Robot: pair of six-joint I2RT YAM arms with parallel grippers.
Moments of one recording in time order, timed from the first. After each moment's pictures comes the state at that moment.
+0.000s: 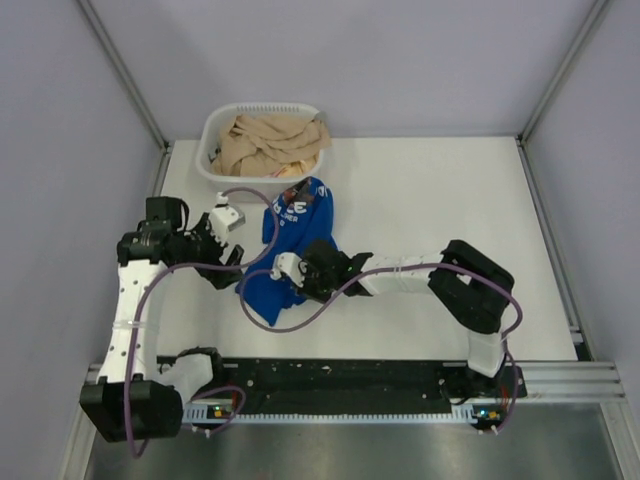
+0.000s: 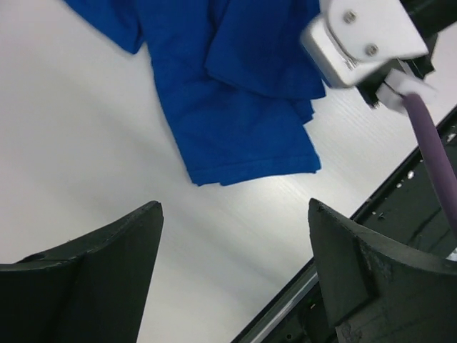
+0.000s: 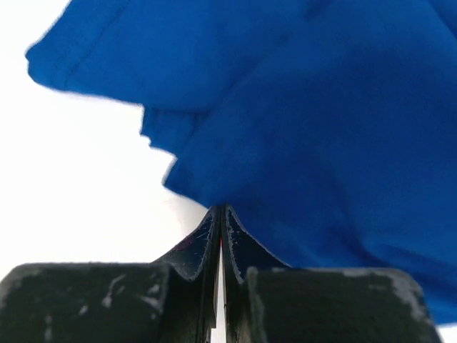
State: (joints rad) left arm 0.09 1.05 1.09 -1.11 0.58 0.74; right arm 1.04 1.90 1.14 -0.10 -0.21 -0.33
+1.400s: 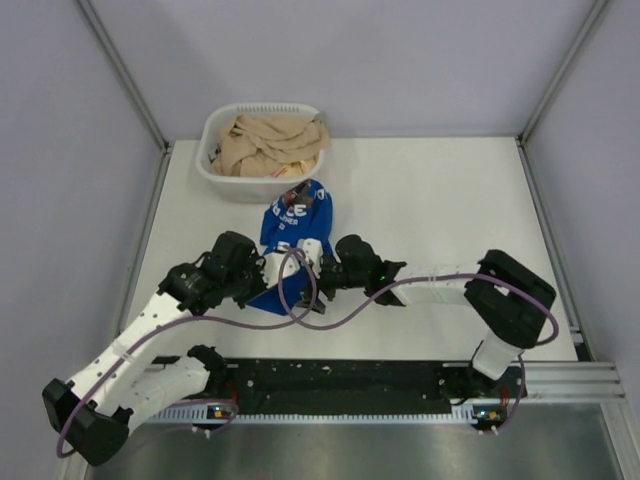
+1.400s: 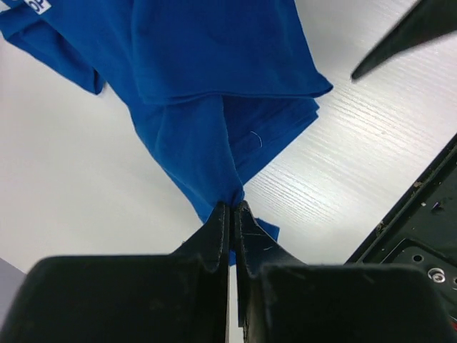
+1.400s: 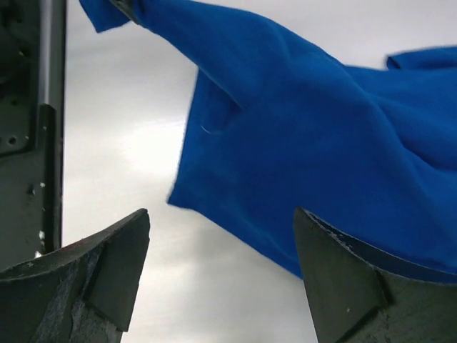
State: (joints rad) left arm -0.59 0.90 0.83 -0.89 0.08 0.57; right arm 0.94 1.62 0.81 0.36 -0.41 -0.16
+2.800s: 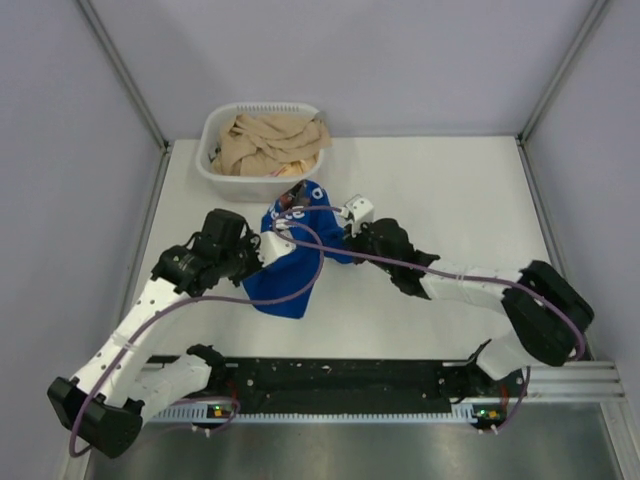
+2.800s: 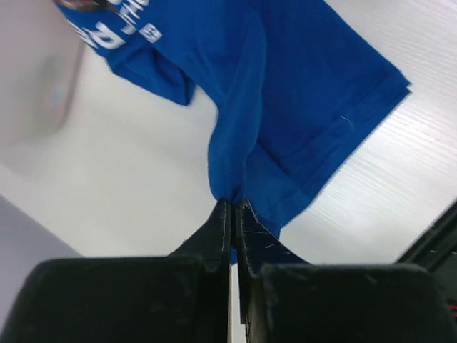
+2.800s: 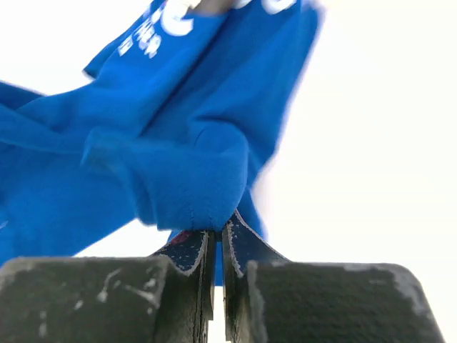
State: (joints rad) left arm -0.45 0.94 0.98 -0.93 0.10 0.64; right arm 0.82 1.56 0.74 0.44 0.07 0.08
